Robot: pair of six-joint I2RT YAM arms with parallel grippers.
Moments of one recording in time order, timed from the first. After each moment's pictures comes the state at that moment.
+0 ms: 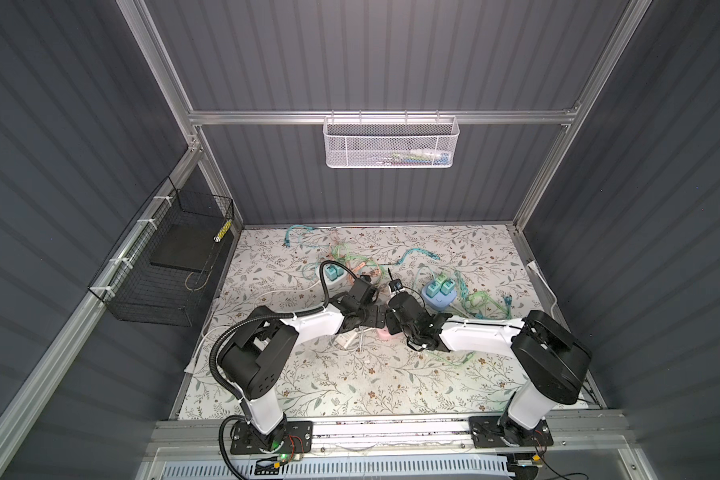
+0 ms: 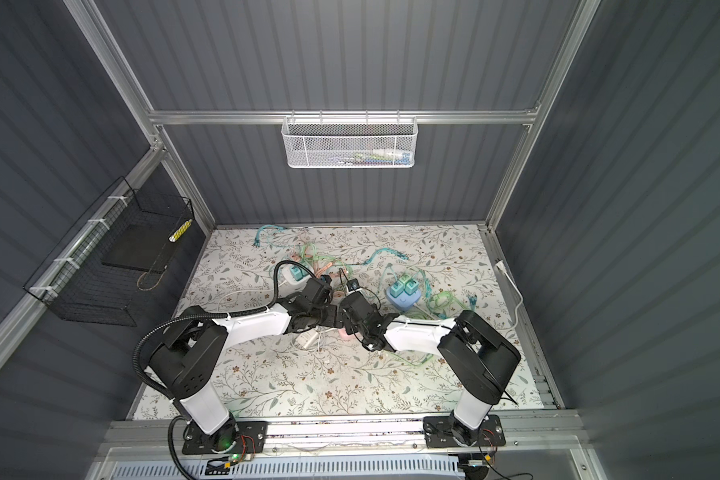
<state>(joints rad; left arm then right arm) -0.72 1.74 0.96 -0.19 -0.06 -0.42 0.86 1.67 0.86 0.05 0.34 0.37</state>
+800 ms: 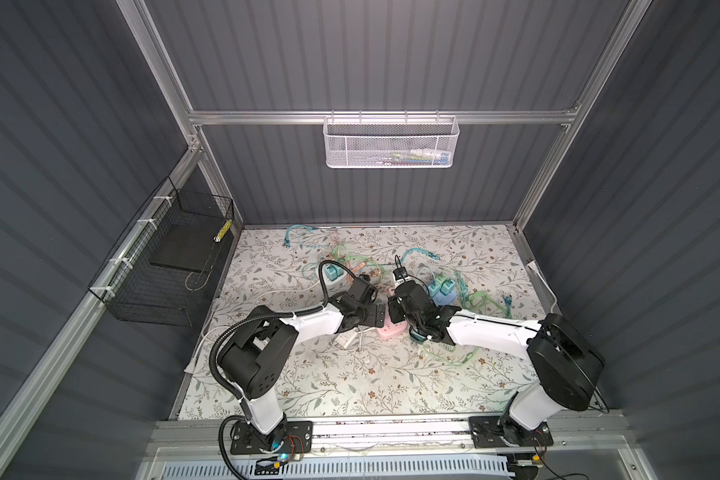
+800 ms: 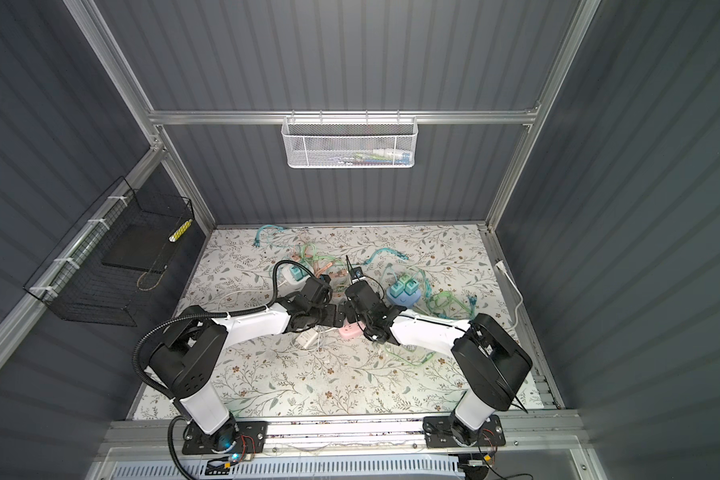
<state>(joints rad) -0.71 1.75 0.96 -0.18 -0.04 -0.42 0.81 1.61 0.90 0.02 0.31 0.33</state>
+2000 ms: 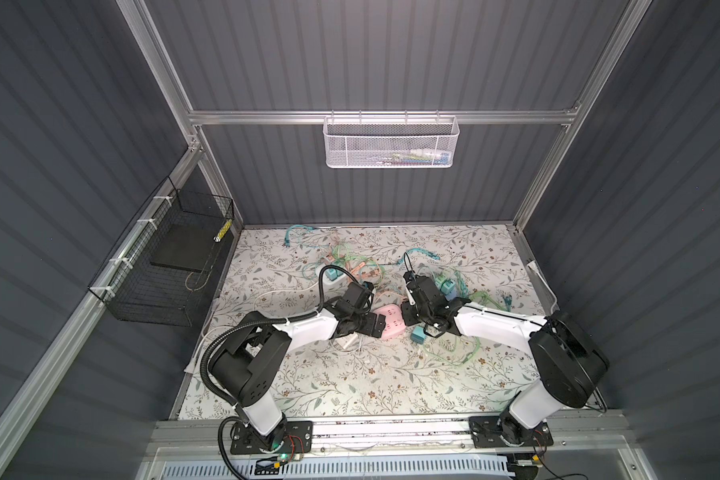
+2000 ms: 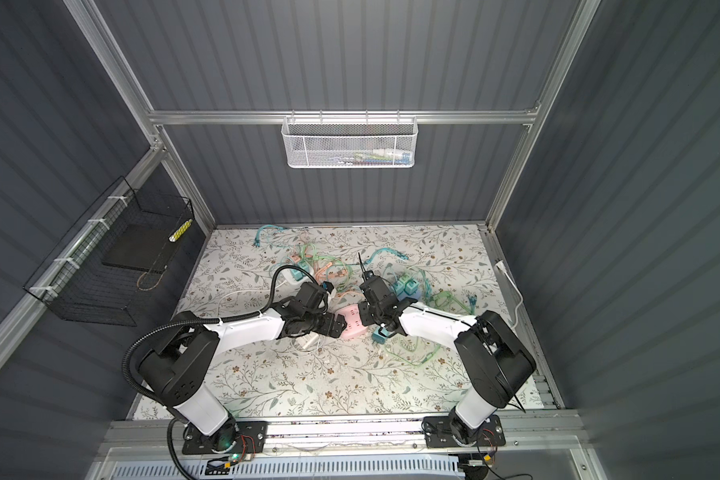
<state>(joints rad) -0.71 1.68 0.89 -0.18 0.09 -0.30 0.69 1.61 0.90 -0.18 0.13 0.31</state>
